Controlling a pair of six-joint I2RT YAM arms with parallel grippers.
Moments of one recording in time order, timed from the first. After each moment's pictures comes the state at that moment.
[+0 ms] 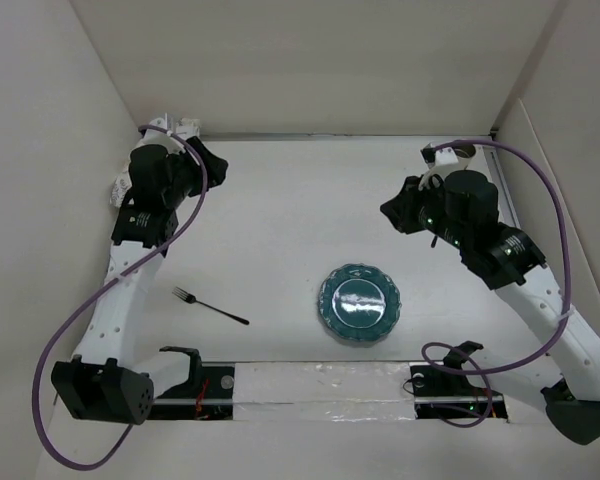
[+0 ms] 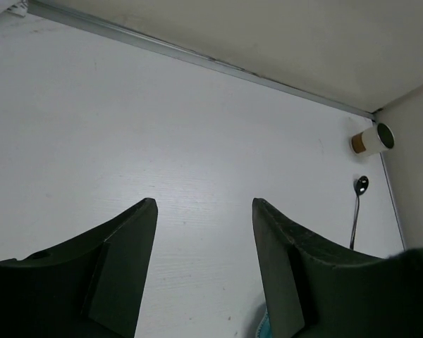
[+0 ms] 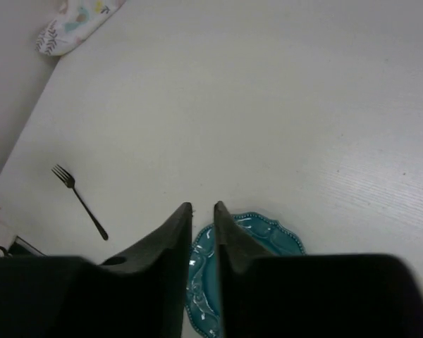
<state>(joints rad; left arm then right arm) -0.11 1.13 1.19 -0.34 0.14 -0.49 0.56 1.01 1.25 -0.59 0.00 0.34</state>
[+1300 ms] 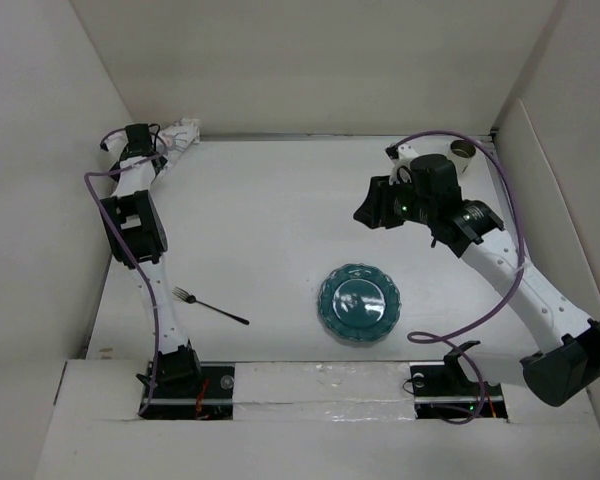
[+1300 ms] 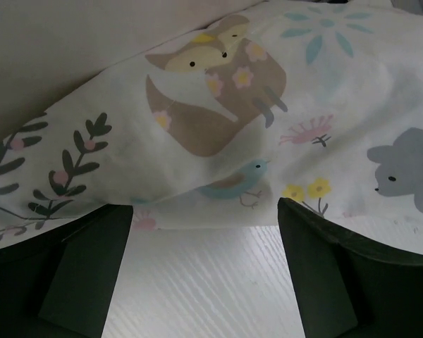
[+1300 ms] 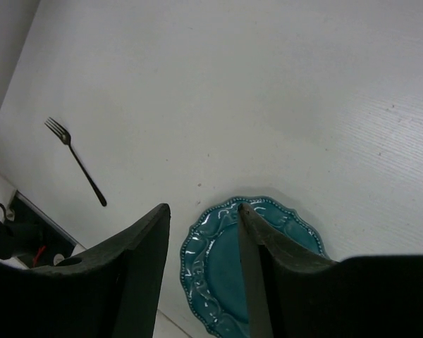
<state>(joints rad) 0.25 2.38 2.00 -0.46 -0.42 -0.68 0.49 1.22 1.25 -0.56 -0.22 0.33</state>
